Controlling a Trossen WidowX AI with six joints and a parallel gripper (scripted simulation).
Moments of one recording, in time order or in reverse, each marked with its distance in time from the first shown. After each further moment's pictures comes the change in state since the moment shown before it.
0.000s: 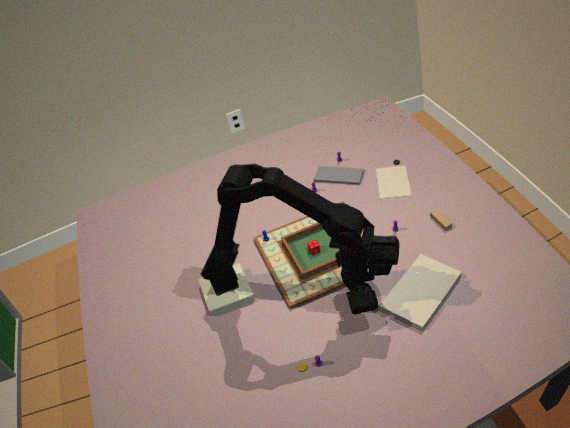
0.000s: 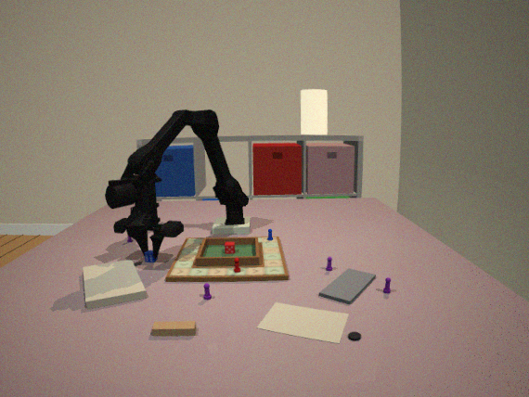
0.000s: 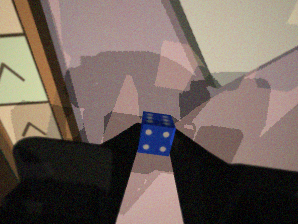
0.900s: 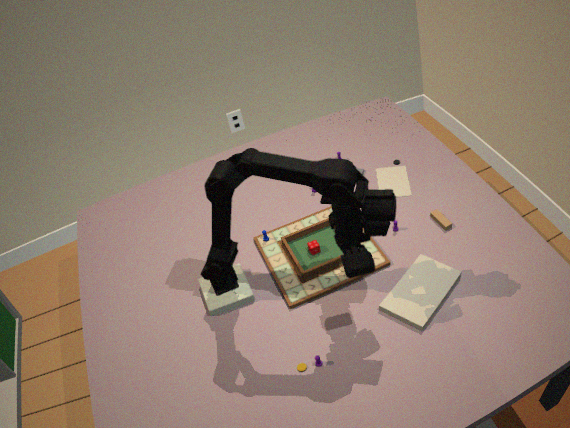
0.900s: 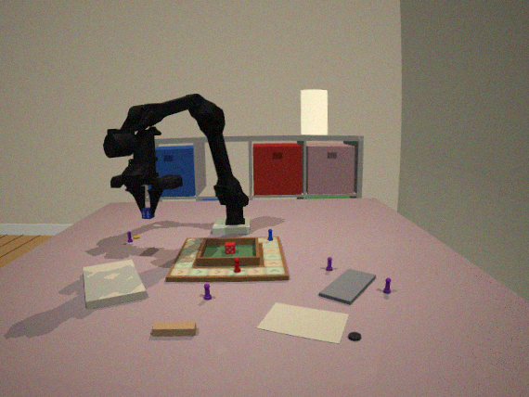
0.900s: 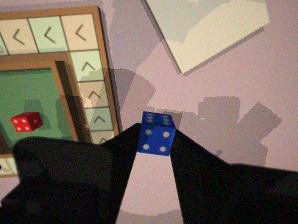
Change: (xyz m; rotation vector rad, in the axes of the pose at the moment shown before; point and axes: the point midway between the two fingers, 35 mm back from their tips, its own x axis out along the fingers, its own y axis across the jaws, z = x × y) arm -0.121 0.004 0.000 -0.002 -0.006 -0.001
